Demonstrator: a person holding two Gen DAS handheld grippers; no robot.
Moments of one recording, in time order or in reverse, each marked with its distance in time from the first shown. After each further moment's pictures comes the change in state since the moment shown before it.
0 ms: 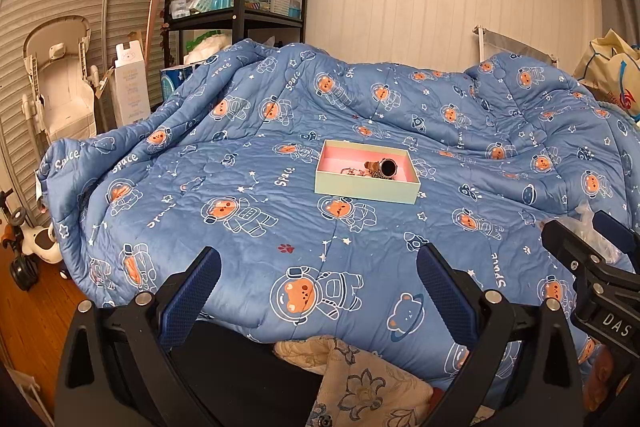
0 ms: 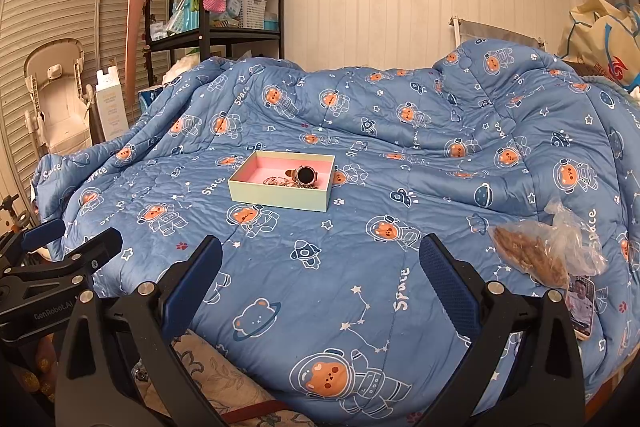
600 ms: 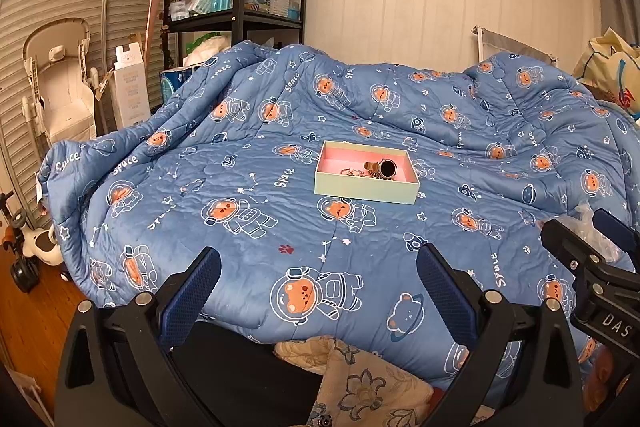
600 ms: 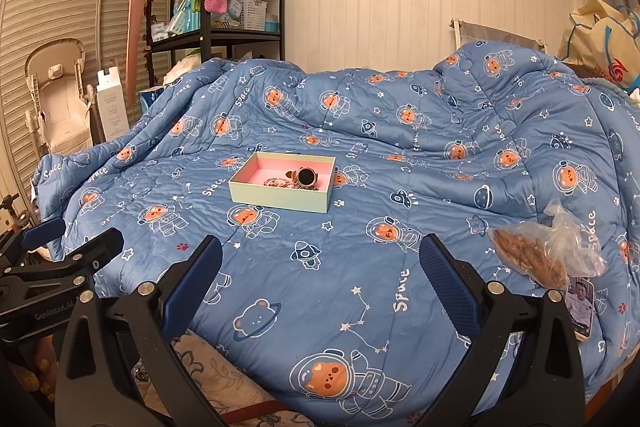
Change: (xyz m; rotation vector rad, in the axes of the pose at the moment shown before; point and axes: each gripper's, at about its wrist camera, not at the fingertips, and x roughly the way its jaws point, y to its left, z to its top) left arm -0.005 -0.003 0.000 0.003 -0.005 0.006; right arm 0.000 -0.001 0.001 -0.005 -0.005 0.004
